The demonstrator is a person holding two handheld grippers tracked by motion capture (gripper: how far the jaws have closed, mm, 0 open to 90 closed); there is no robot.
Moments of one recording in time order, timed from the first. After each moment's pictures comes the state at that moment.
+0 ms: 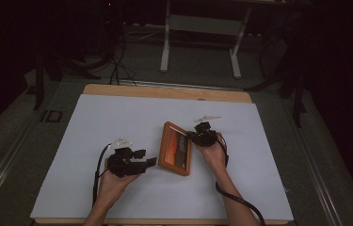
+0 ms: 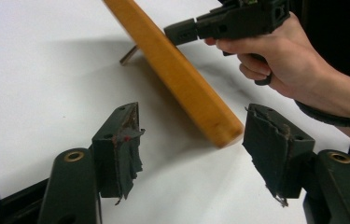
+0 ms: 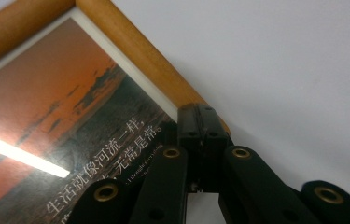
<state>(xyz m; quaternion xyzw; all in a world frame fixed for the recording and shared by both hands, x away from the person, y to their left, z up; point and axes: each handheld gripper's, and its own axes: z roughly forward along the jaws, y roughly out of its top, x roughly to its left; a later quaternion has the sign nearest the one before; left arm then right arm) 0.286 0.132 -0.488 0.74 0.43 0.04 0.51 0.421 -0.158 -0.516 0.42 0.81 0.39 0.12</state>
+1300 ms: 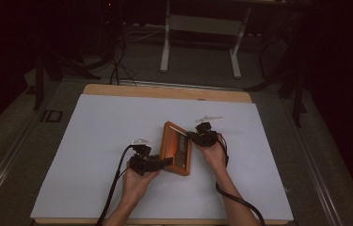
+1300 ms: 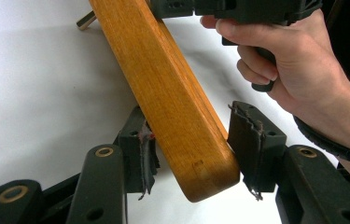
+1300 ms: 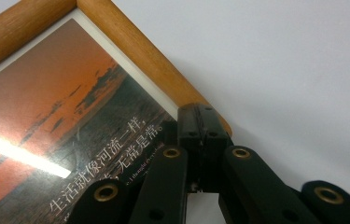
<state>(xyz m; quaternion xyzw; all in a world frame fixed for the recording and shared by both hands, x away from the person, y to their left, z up) 0.308 0.081 -0.512 0.72 0.49 -0.03 0.49 0.421 -0.160 -0.518 0.43 0.81 0.40 0.12</state>
